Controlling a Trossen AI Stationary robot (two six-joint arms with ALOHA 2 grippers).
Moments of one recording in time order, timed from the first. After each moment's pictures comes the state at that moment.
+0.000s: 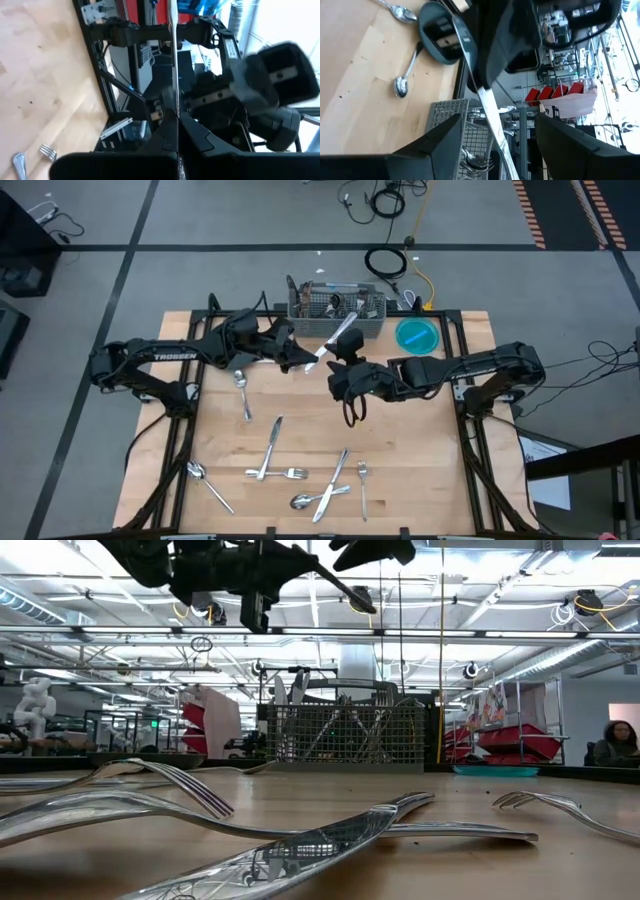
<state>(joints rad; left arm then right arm) 0.36 1.35 0.82 0.50 0.63 -1.49 0.15 1.59 1.47 -0.42 0.78 -0.83</state>
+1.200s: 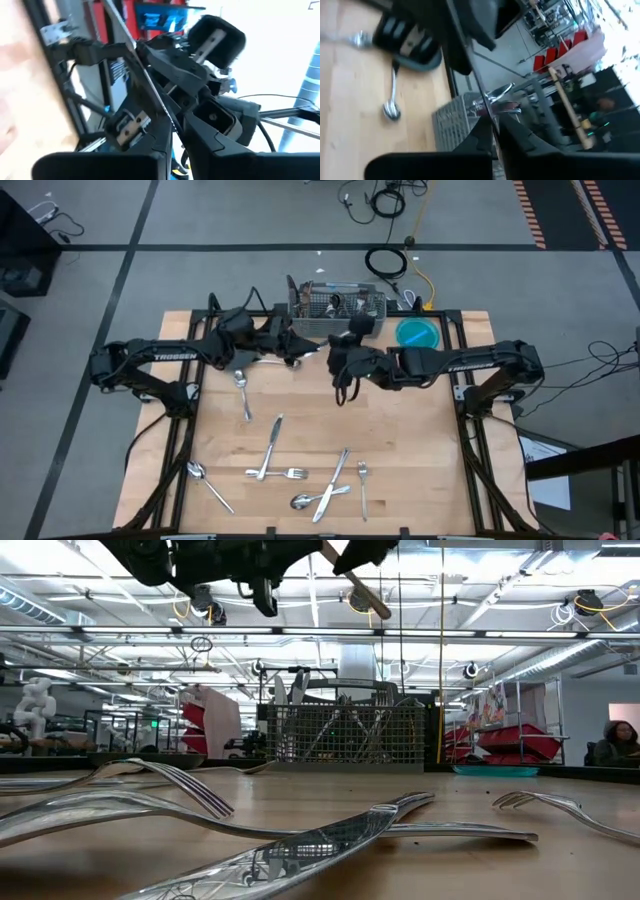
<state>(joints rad) 0.36 1.35 0.83 0.67 0.54 -1.55 0.07 1.57 1.46 -0.38 0.80 -0.45</state>
